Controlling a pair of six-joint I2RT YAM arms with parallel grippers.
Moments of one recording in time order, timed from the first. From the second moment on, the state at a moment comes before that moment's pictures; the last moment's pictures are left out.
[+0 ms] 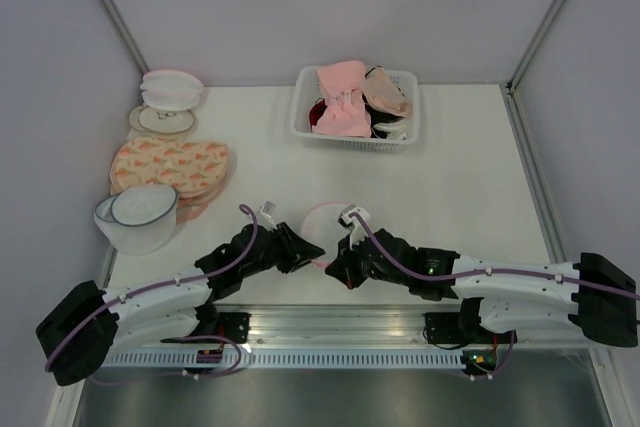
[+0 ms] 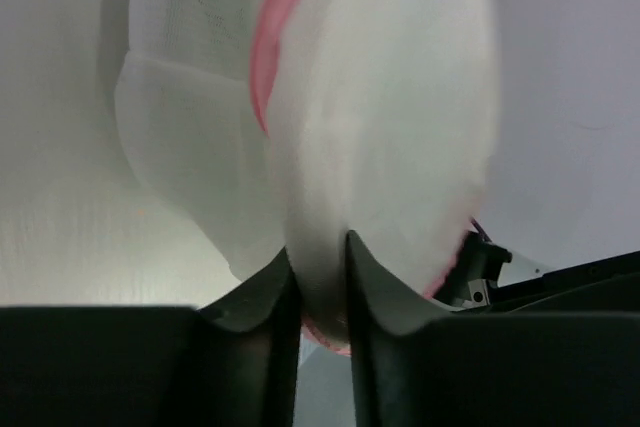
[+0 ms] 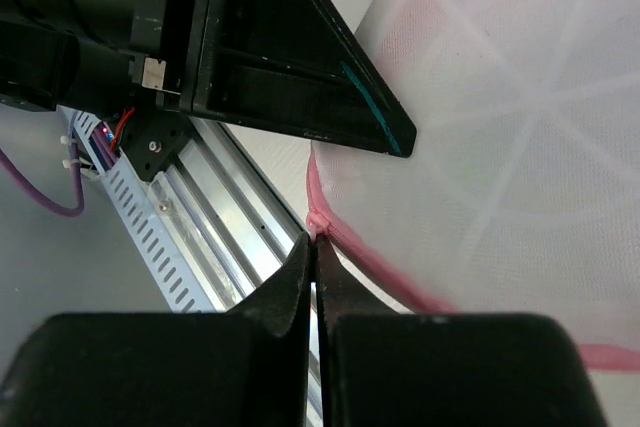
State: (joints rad) left arm -0.87 0.92 0.22 0.25 0.08 -1.36; right arm 1.23 1.09 0.55 0.04 0.07 0.60
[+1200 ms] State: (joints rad) left arm -0.72 1.21 0.57 0.19 0.30 -0.92; right arm 1.22 1.11 0.73 -0.55 0.72 0.70
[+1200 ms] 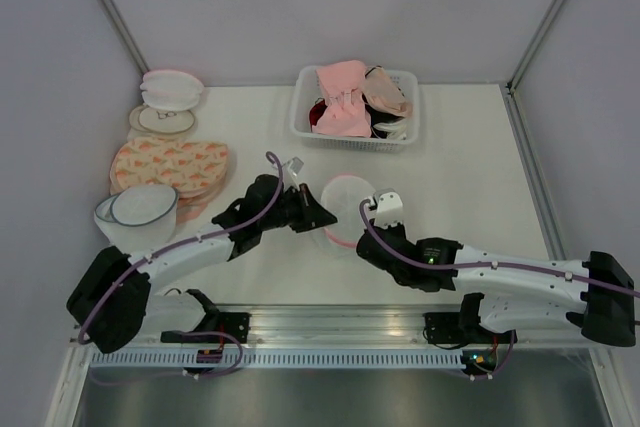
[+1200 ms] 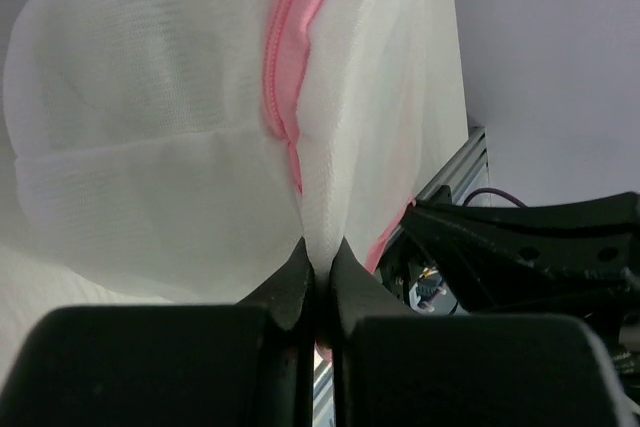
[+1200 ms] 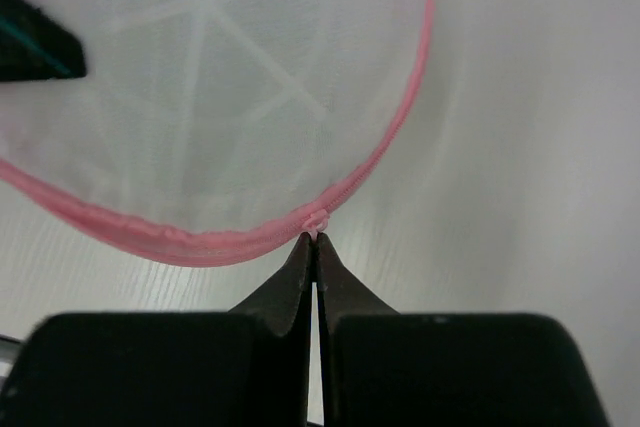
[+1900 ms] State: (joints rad) left arm -0.59 1.21 0.59 0.18 0.31 -0.92; right arm 1.21 1.10 0.64 -0.23 0.41 0.59
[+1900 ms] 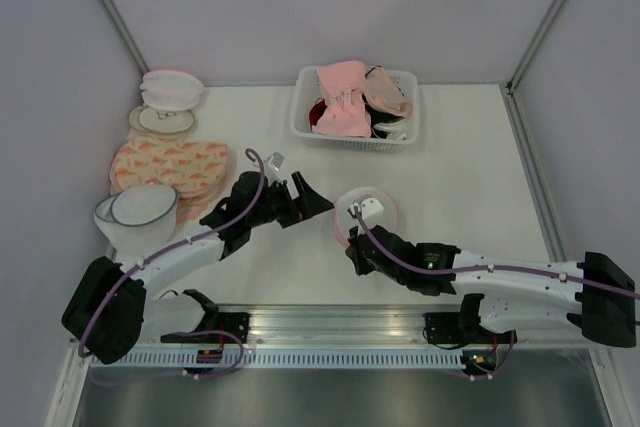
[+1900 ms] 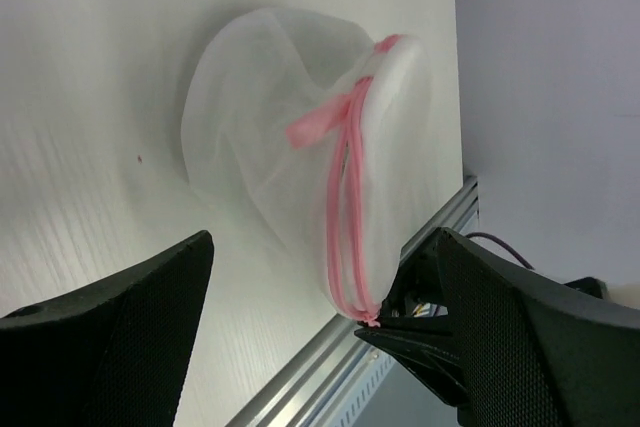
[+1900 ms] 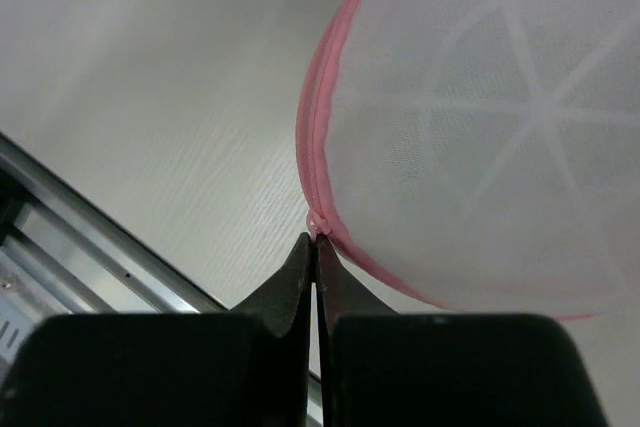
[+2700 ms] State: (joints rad) left arm -0.74 1.19 0.46 0.30 0.30 -1.13; right arm 1.21 1.11 0.63 -0.07 0.25 0.55
